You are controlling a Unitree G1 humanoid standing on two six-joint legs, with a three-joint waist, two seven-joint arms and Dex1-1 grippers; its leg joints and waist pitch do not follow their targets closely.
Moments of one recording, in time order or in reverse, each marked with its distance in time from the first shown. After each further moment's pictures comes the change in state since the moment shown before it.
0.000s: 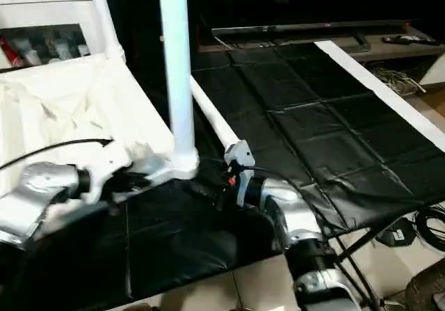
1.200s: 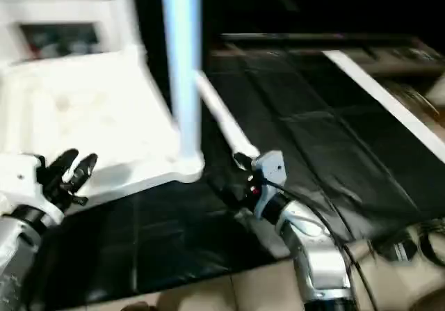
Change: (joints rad) left arm 0.489 -0.448 0.452 -0.630 -0.151 0.135 0.708; right arm 0.300 0.063 -0.063 -0.481 -0.049 0.034 -0.439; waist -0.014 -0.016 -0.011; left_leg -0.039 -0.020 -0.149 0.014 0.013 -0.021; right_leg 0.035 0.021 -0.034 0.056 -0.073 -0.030
